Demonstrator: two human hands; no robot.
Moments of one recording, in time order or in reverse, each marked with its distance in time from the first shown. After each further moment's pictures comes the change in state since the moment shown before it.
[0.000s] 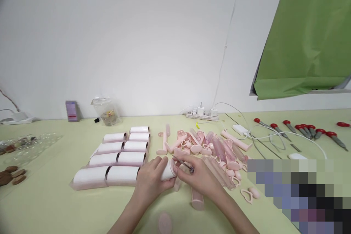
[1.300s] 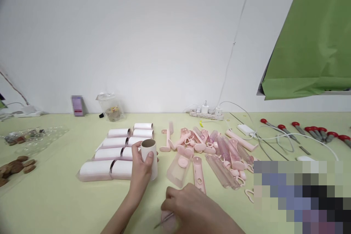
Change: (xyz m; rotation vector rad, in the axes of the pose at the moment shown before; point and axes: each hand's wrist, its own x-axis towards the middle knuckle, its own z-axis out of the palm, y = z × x) left_hand 0.005 -0.011 -0.014 -1.008 0.292 -0.713; right_hand -0.030 0.008 0.036 -0.513 -0.561 -0.467
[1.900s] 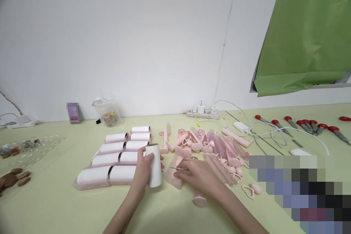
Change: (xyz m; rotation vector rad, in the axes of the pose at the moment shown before) left_hand 0.006 -0.002 0.010 -0.304 -0.192 -0.306; right_hand 0.003 0.030 -0.037 0.122 0.251 0.439
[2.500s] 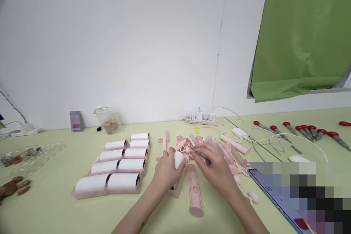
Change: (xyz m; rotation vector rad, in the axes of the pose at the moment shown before) left_hand 0.006 0.008 0.062 1.313 -0.132 0.210; right_hand -0.008 0.033 -0.022 0.274 0.670 -0.066
